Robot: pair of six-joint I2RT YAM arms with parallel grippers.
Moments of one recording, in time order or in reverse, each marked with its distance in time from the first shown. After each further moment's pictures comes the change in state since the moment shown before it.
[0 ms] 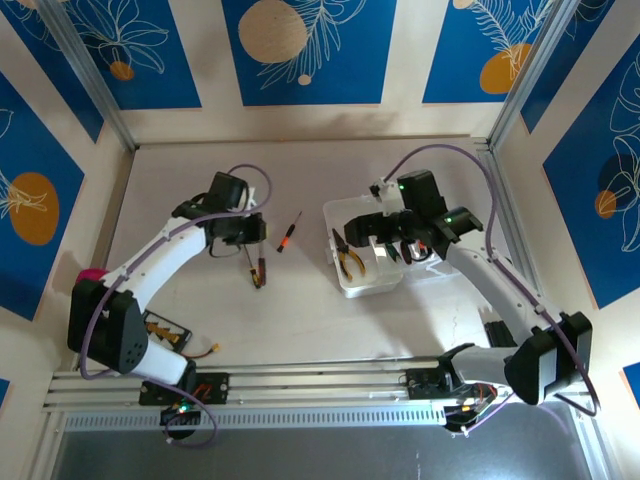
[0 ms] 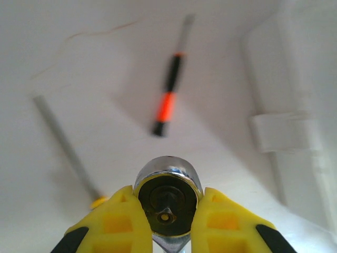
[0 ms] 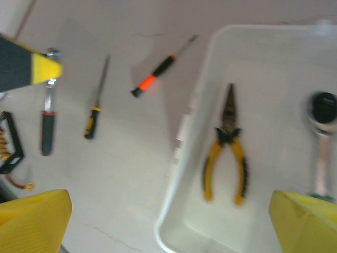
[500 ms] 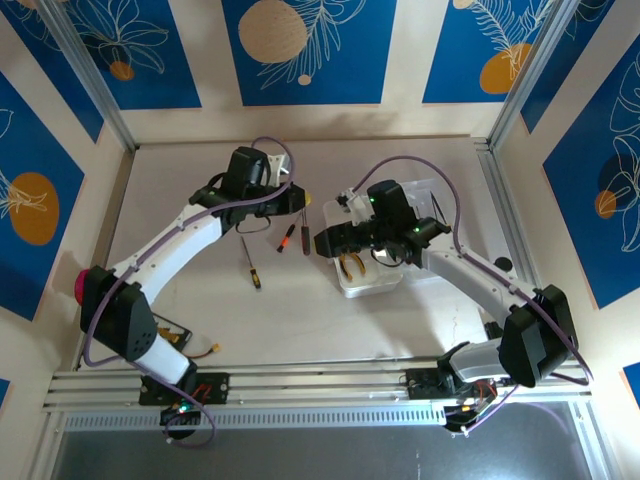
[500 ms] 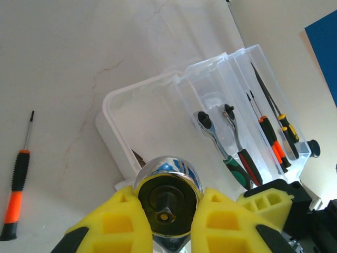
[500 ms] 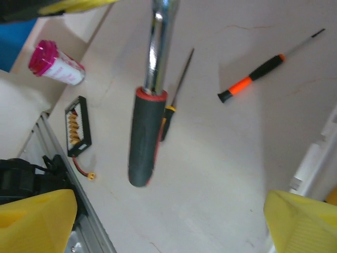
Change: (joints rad) left arm -0.090 0.090 0.179 0.224 0.182 -0.114; right arm 0.129 0.091 -0.103 0.315 -0.170 0.118
